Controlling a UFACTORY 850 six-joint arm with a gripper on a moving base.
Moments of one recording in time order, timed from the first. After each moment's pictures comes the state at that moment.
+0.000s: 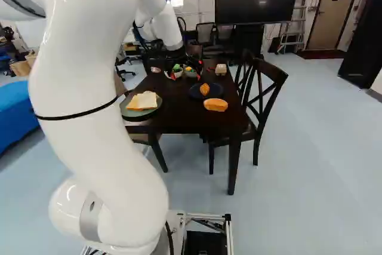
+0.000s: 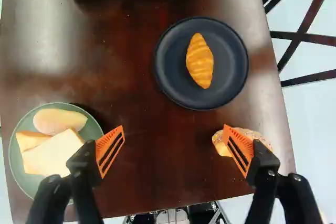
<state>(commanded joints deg) -2.5 -13.3 -70.8 -7.5 -31.9 9.6</state>
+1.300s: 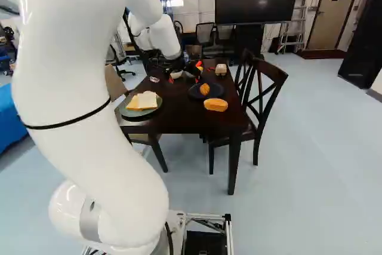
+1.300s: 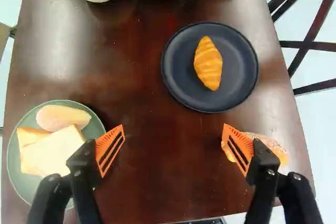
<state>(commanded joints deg) -2.1 -8.5 -60.0 -6.3 -18.4 8.0</state>
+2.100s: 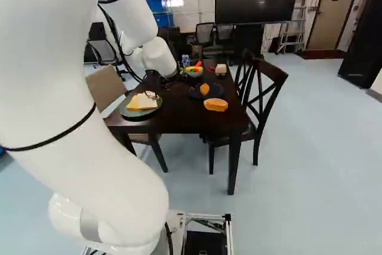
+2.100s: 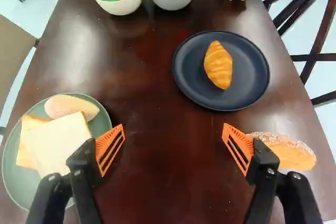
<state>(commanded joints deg) -1.4 -0.7 -42.5 -4.3 3.4 5.5</state>
